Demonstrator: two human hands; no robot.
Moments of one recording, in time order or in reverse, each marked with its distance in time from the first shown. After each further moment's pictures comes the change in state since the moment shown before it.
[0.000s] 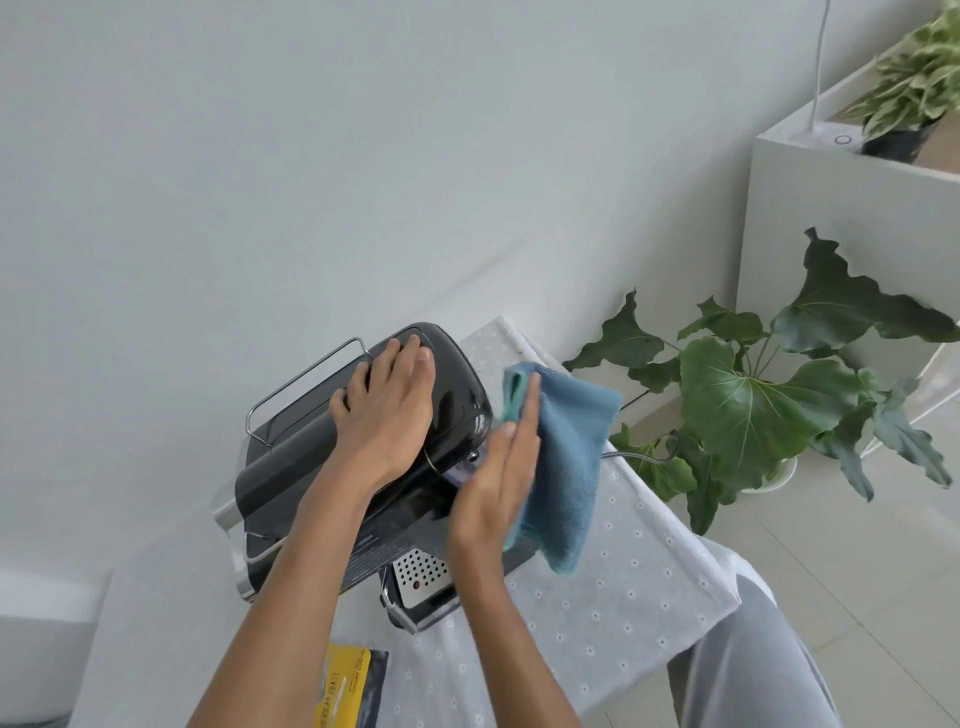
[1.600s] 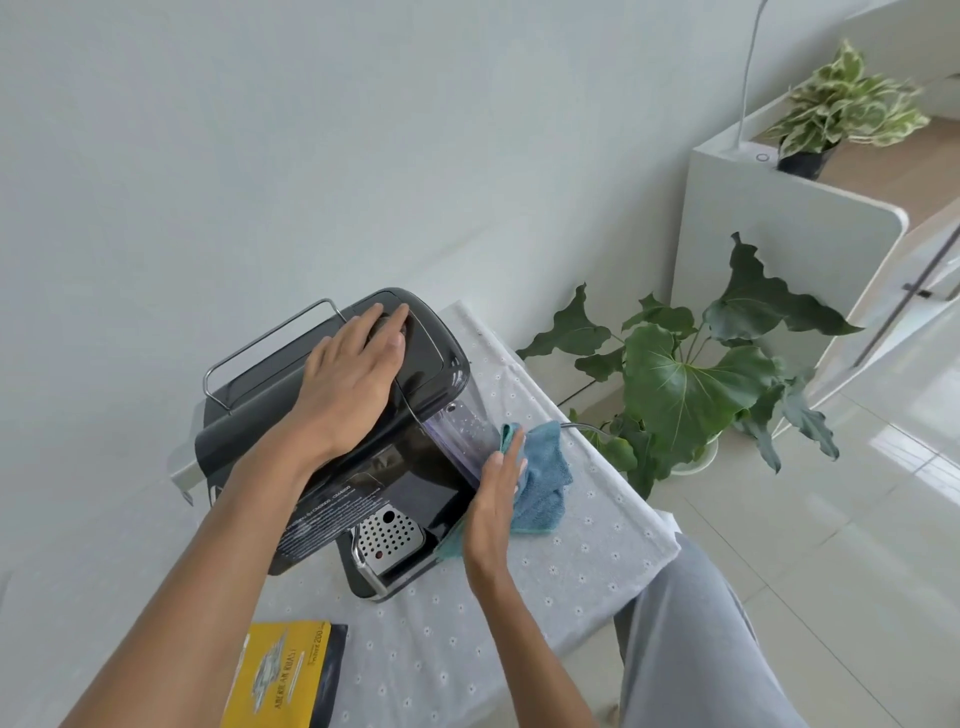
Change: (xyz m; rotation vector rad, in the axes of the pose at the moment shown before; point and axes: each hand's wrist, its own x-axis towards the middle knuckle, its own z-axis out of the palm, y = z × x) left_hand -0.004 -0.033 -0.005 0.186 0.012 0.405; right_hand -0.014 0.091 -0.057 -0.201 -0.226 0.187
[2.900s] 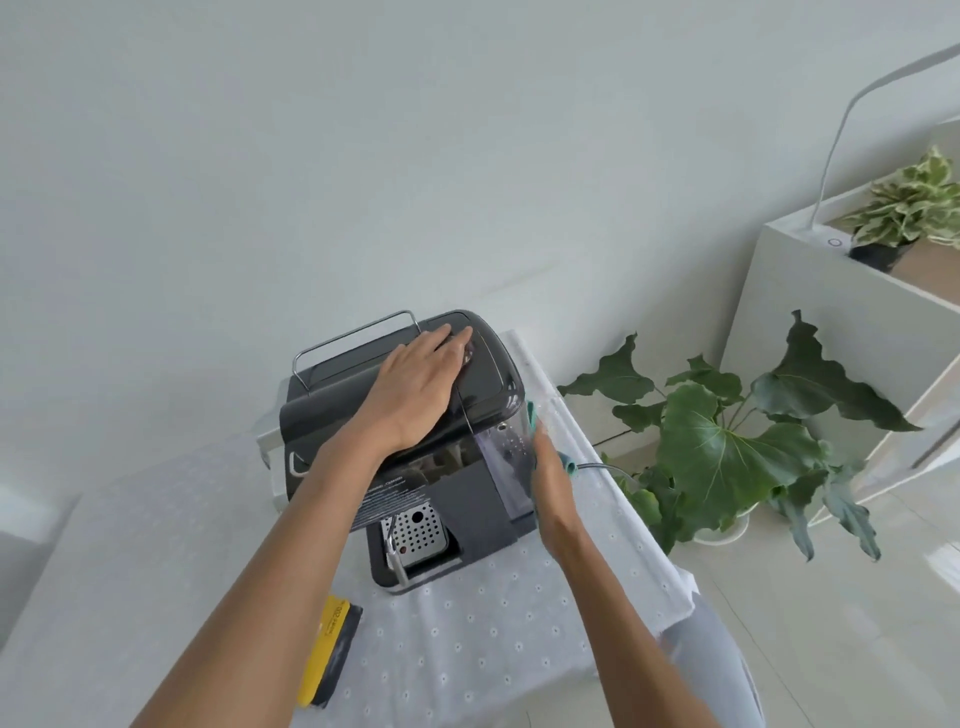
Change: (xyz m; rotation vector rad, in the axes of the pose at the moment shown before) left_hand -0.014 0.005 -0.005 -0.265 0.036 -0.076; right_hand 0.057 -0.046 -0.033 -0.121 -0.297 0.279
